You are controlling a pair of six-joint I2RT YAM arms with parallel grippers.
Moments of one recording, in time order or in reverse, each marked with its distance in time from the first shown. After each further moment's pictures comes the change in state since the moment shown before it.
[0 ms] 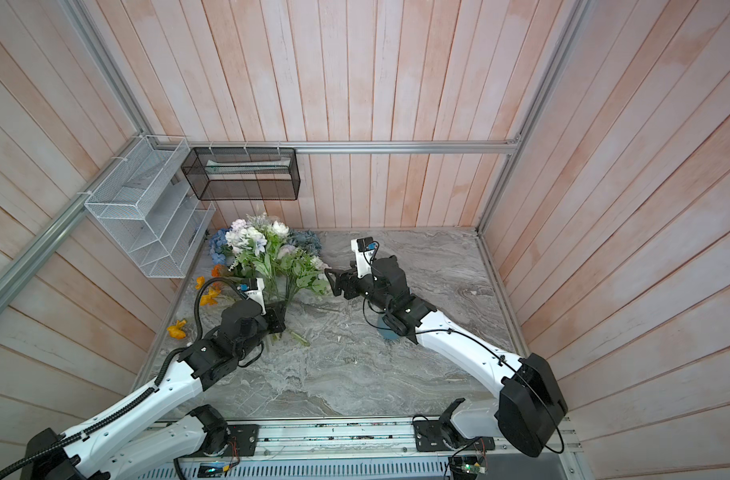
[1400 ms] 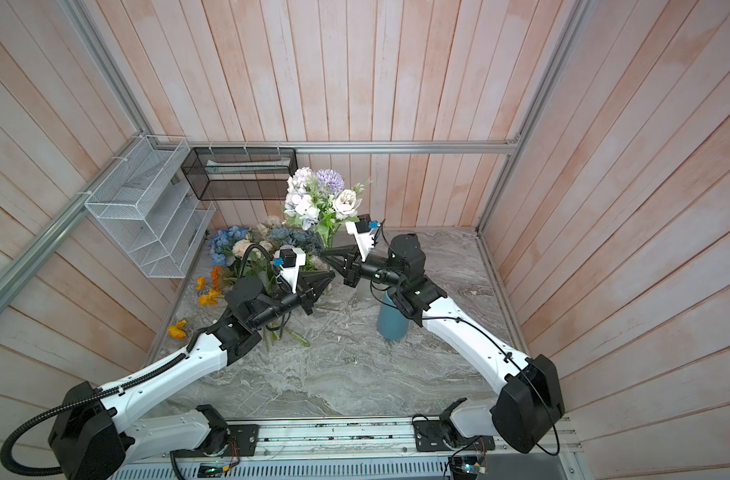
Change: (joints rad) left arm -0.037 0.274 0.154 0.599 0.586 0.378; right arm -0.087 0.043 0.155 0.125 -0.552 0.000
